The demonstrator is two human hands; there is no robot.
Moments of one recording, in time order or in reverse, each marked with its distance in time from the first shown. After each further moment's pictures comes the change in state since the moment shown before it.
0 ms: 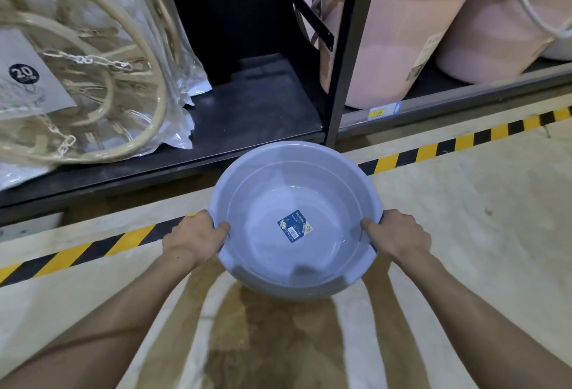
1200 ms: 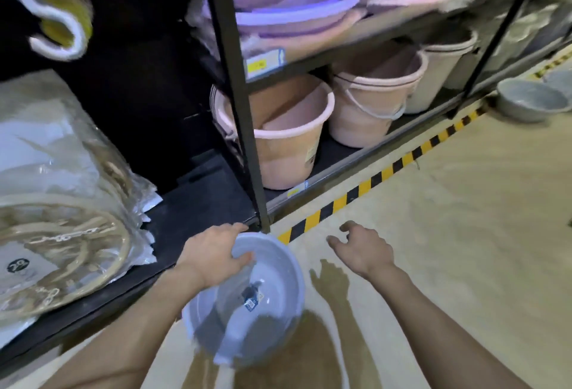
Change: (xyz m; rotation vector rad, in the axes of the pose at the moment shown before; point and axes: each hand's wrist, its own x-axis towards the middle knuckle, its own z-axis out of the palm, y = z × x) left_hand -0.082 0.198 -0.213 0.252 0.029 0.659; right_hand -0.055 0.008 -0.239 0.162 0.021 0.050
